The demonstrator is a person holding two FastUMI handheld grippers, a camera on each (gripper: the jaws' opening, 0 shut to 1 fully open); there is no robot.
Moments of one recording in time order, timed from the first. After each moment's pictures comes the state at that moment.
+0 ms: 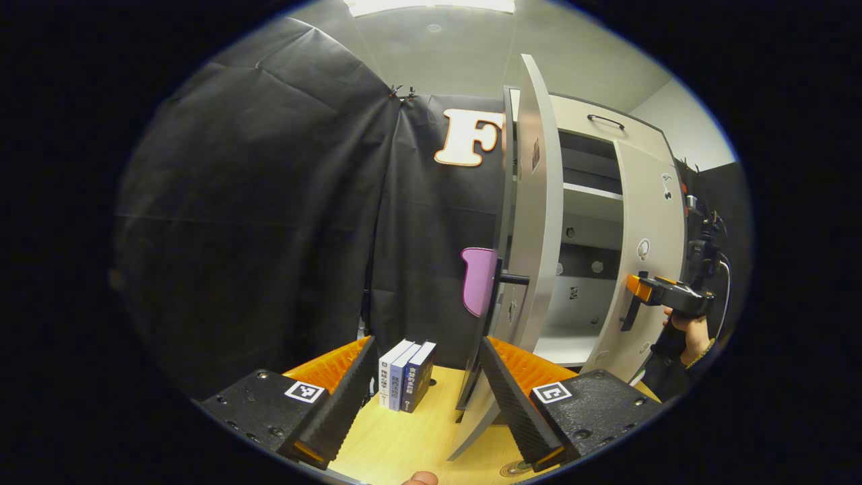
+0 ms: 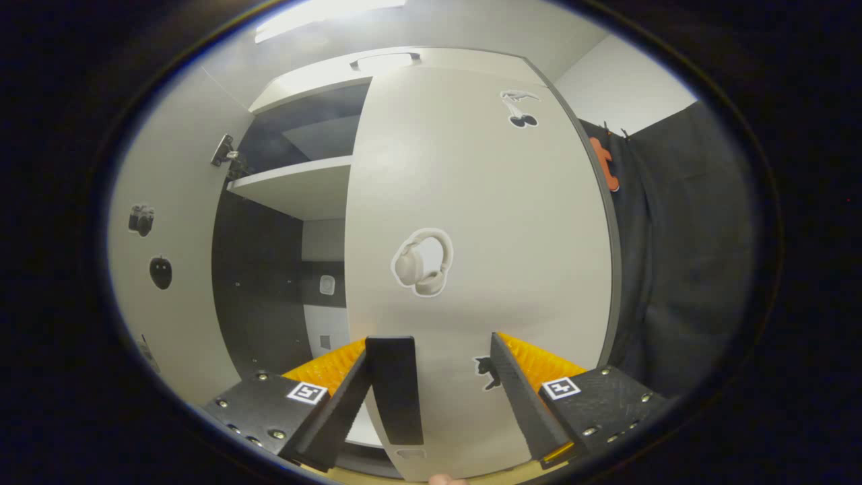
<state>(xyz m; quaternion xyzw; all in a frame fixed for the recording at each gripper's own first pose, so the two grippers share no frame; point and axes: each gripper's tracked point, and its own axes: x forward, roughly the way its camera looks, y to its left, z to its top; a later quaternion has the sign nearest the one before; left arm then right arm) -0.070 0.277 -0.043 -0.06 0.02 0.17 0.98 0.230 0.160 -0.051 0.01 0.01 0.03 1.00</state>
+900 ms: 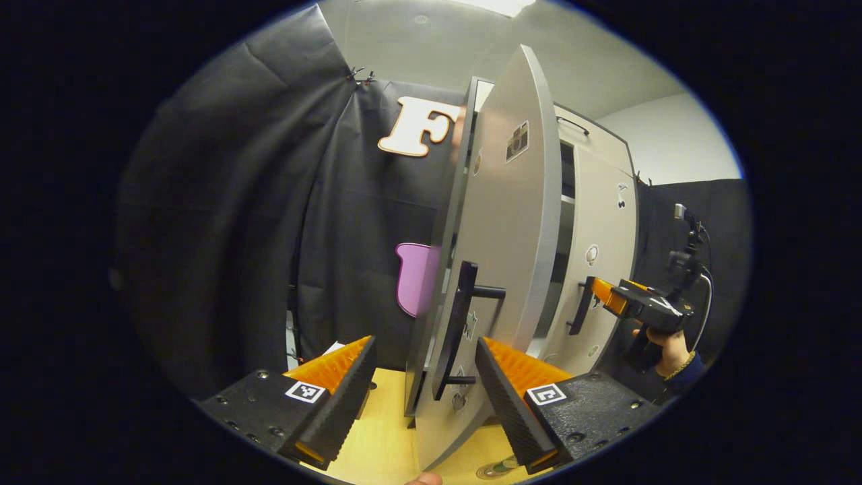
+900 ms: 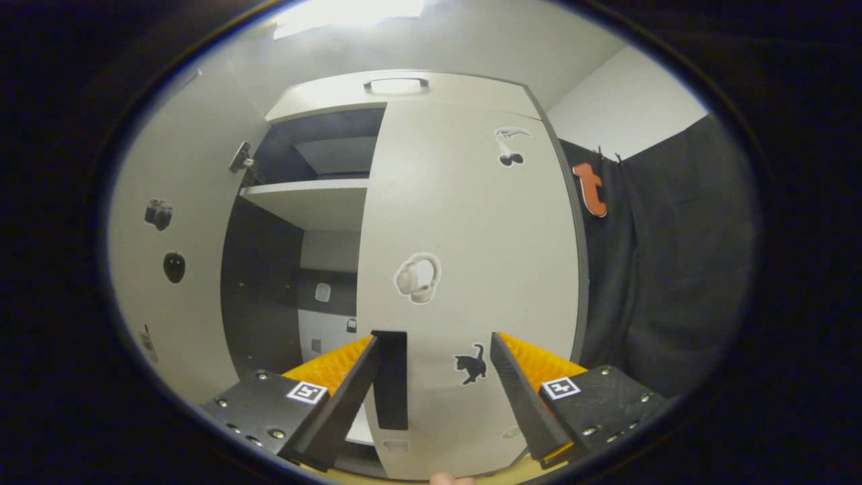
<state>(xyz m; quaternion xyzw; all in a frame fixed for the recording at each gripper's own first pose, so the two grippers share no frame) -0.020 0.245 -0.042 -0.09 0.02 0.02 1.00 0.194 0.143 -0.033 -0.02 -0.03 0.01 1.00</state>
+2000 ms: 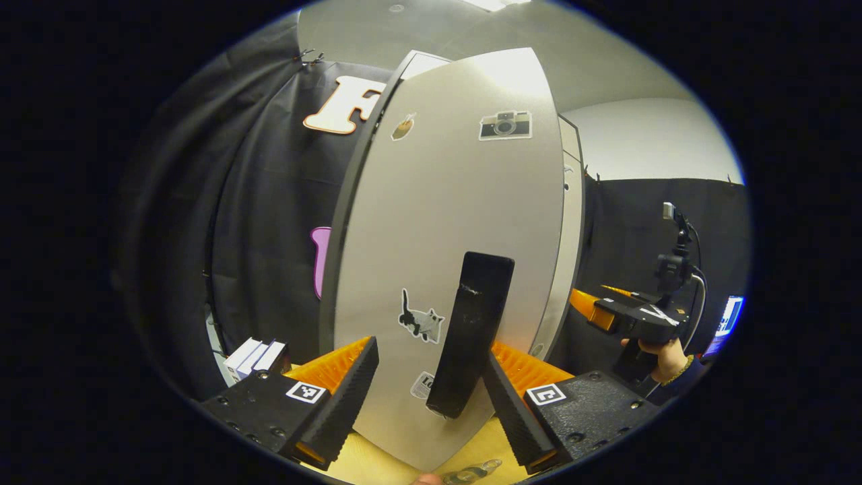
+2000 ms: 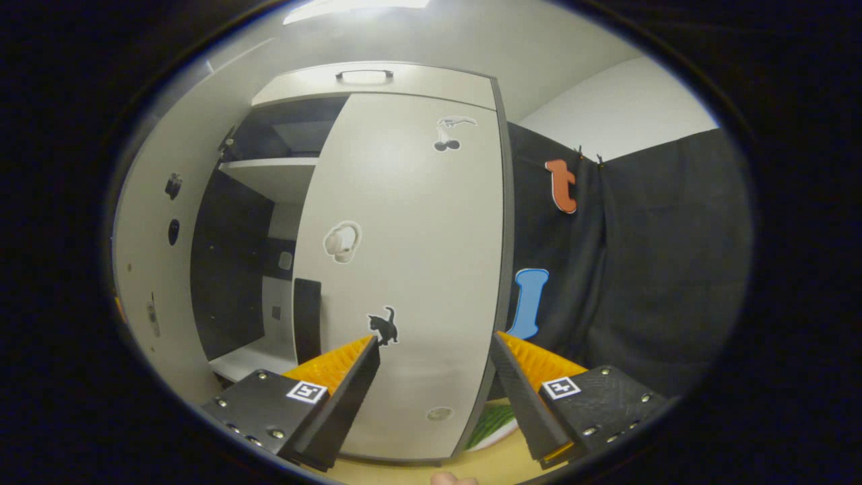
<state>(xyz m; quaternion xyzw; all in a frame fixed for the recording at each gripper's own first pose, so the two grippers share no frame) 0.044 0.132 -0.054 -0.10 0.03 -0.12 0.99 0.161 0.050 -0.050 -0.07 0.01 -0.04 1.00</state>
